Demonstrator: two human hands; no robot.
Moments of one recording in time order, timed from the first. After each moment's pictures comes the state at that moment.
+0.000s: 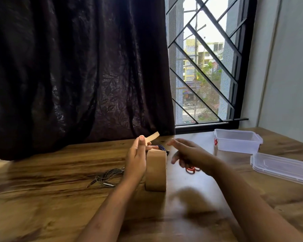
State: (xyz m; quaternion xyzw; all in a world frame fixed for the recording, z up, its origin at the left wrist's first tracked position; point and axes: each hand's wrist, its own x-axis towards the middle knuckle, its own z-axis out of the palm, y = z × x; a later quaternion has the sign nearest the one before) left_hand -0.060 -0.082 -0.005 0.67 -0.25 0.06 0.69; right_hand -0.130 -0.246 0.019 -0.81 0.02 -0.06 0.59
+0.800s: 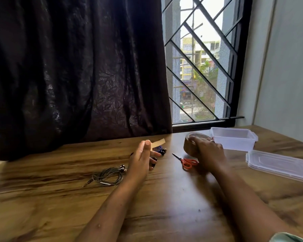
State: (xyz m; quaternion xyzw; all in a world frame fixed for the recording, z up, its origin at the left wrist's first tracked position) left_hand -0.060 -0.091 -0.017 0.70 -0.28 -0.02 0.66; right_hand -0.127 -0.299 -0.014 -0.95 0.21 -0.24 0.05
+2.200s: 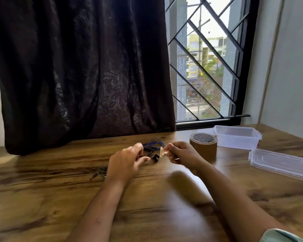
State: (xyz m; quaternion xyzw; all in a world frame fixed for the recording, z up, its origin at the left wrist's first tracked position) left_hand -0.043 -0.041 -0.019 0.87 -0.34 0.32 0.17; right_hand -0.112 -0.237 -0.010 -0.73 0.06 -0.11 0.67
